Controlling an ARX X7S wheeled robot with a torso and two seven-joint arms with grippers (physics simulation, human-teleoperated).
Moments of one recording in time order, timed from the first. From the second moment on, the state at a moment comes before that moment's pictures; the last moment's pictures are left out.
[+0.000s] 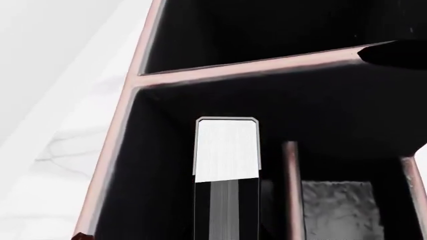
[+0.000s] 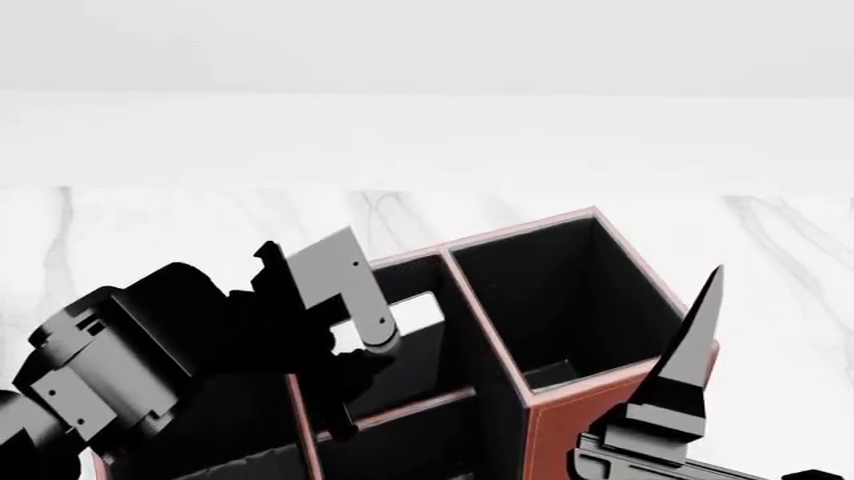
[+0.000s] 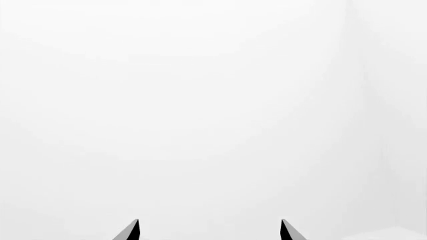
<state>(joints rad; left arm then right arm) -1.28 -0.04 1.30 -1.13 -0.55 -0.24 0.60 0.09 0.79 -0.25 -0.89 0.61 0.15 0.97</state>
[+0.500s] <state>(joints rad) -1.29 -0.03 1.49 -1.19 -0.72 -0.15 0.60 0.09 0.80 -0.25 -0.88 0.61 0.15 0.97</state>
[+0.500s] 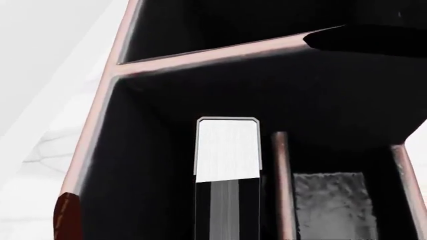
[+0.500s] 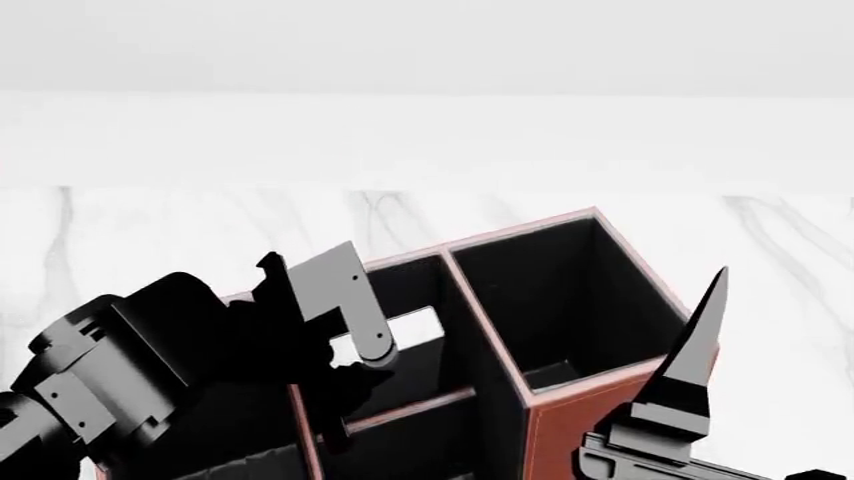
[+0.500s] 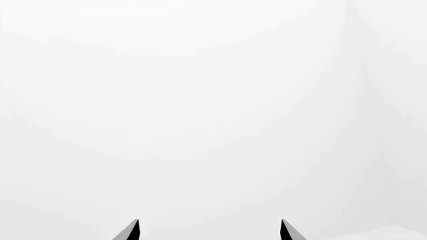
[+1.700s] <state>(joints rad) -1.29 -0.27 1.43 -0.67 -0.91 -0.18 0.38 0.10 0.79 -0.27 -0.89 0.61 0.15 0.97</state>
